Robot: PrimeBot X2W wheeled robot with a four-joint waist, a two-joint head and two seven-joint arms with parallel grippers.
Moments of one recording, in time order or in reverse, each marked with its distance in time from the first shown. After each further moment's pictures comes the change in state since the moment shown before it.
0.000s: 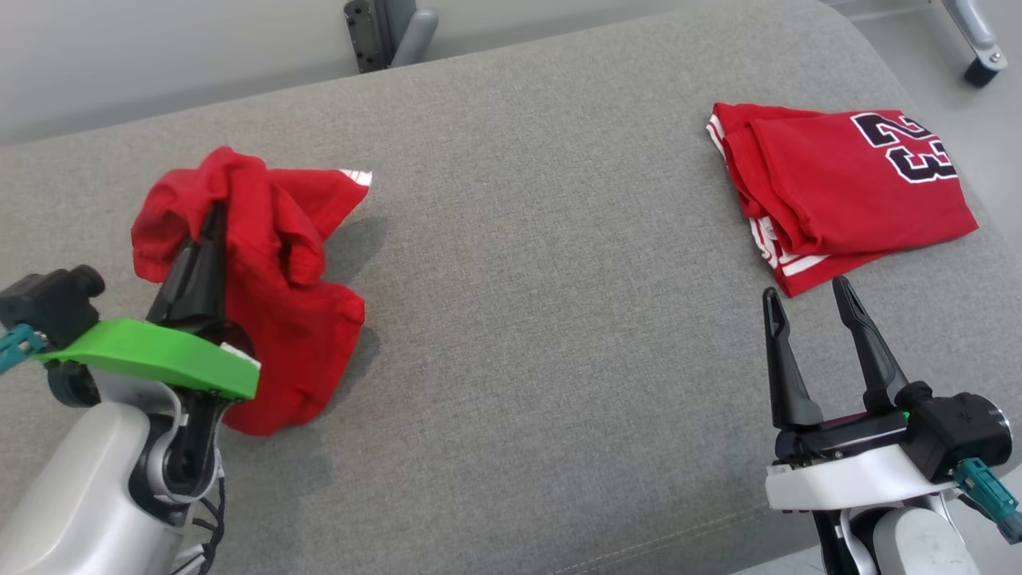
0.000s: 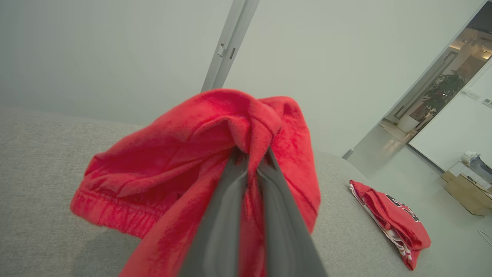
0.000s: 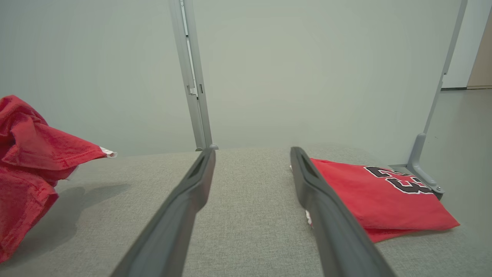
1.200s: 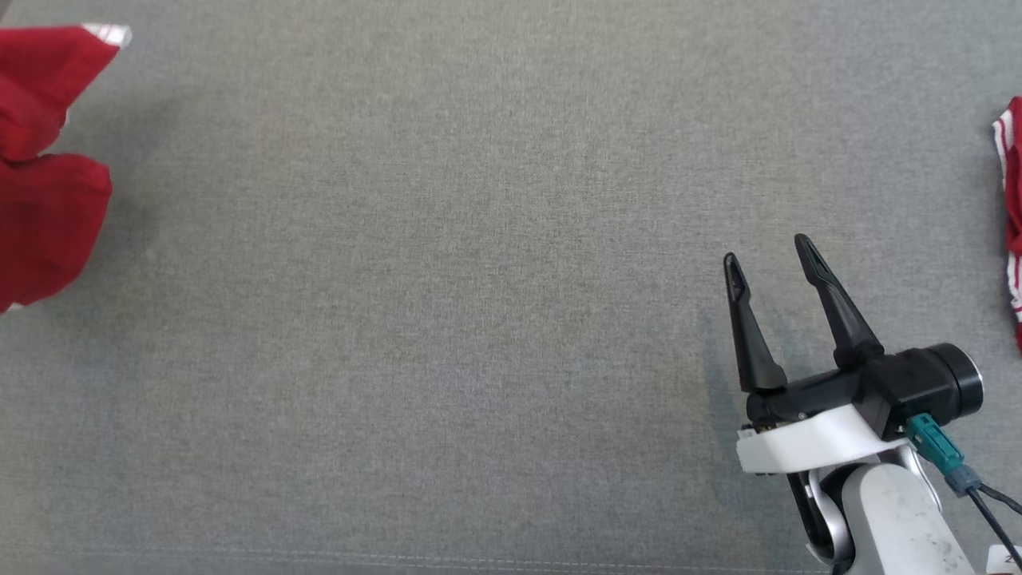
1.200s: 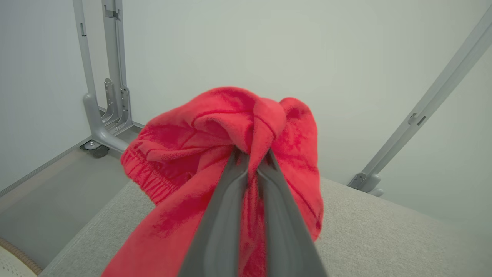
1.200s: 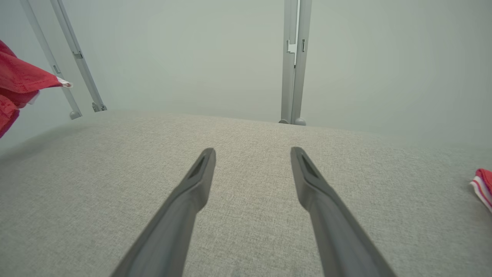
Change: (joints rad) left arm -0.357 0.194 0.023 0.474 -0.135 -0.160 -0.024; right arm -0.126 0.001 0.047 0.081 -0.107 0.000 0.000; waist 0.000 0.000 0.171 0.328
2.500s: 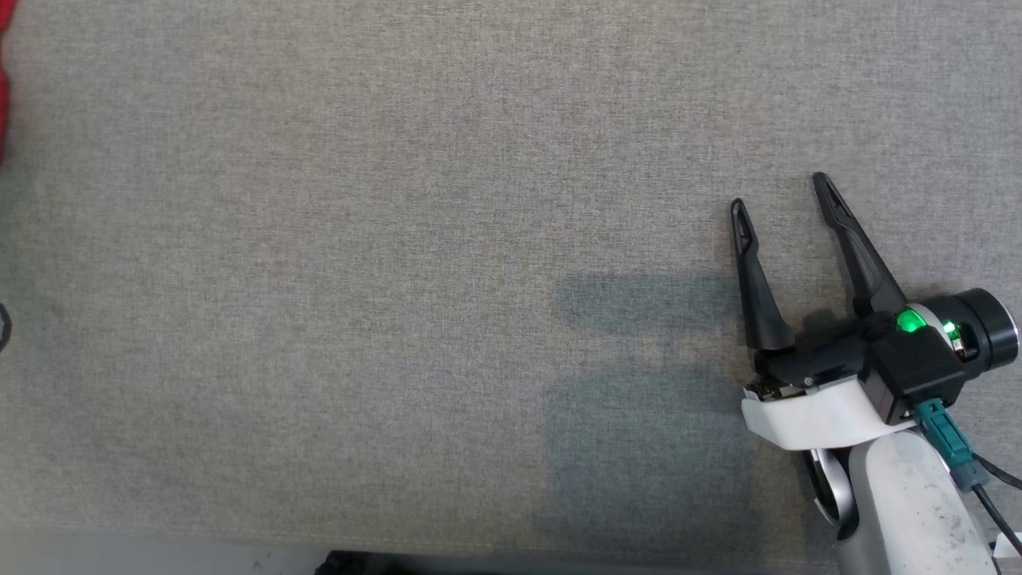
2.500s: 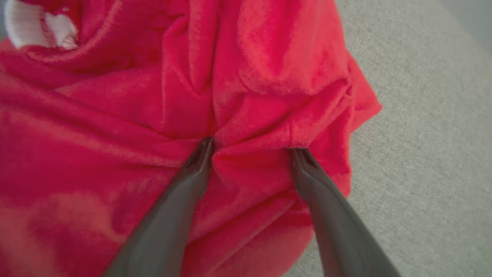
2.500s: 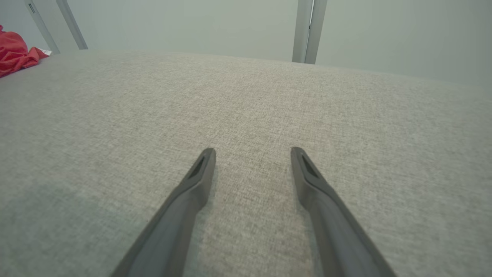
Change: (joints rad) left arm -0.307 -0.144 0.223 0.372 0.135 0.000 0.689; right arm -0.045 0.003 -0.022 -0.085 -0.140 0.000 -0.002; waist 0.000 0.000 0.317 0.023
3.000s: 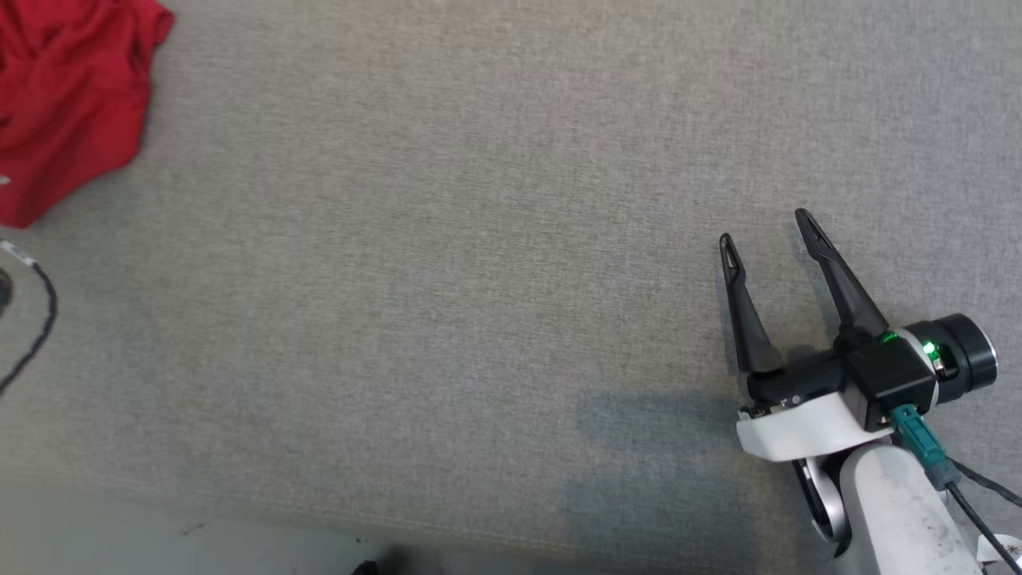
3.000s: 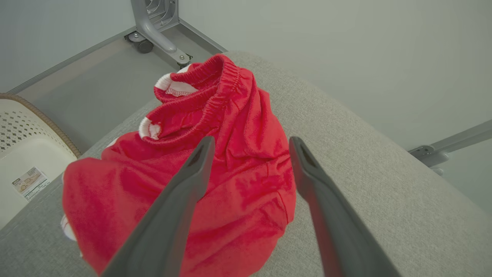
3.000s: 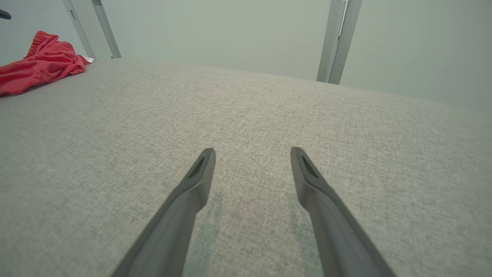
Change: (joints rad) left arm 0.035 -0.115 0.136 -0.047 0.146 0.000 -0.262; right arm 0.020 -0.004 0.015 0.058 0.000 0.000 0.003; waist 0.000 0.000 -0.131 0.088
